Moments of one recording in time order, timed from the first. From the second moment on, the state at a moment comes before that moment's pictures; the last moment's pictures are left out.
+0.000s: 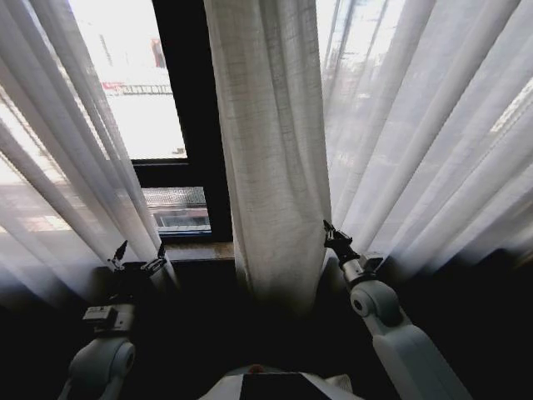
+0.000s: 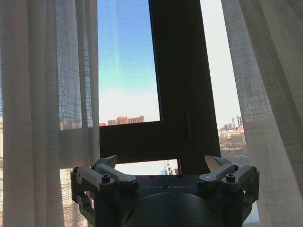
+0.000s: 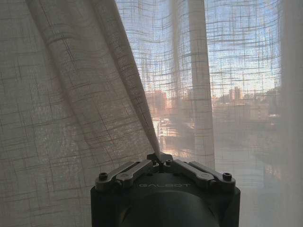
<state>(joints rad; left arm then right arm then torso) 1.71 -1.25 -0.81 -2.22 -0.31 -0.10 -0.05 -1.32 1.09 0.49 2.06 0.51 -0.17 0.16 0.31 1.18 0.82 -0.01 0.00</state>
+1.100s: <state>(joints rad) 1.73 -1.28 -0.80 -2.24 -0.27 -0.10 -0.05 -1.32 1.08 0.52 2.04 0.52 -0.15 0.15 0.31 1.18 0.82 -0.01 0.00</state>
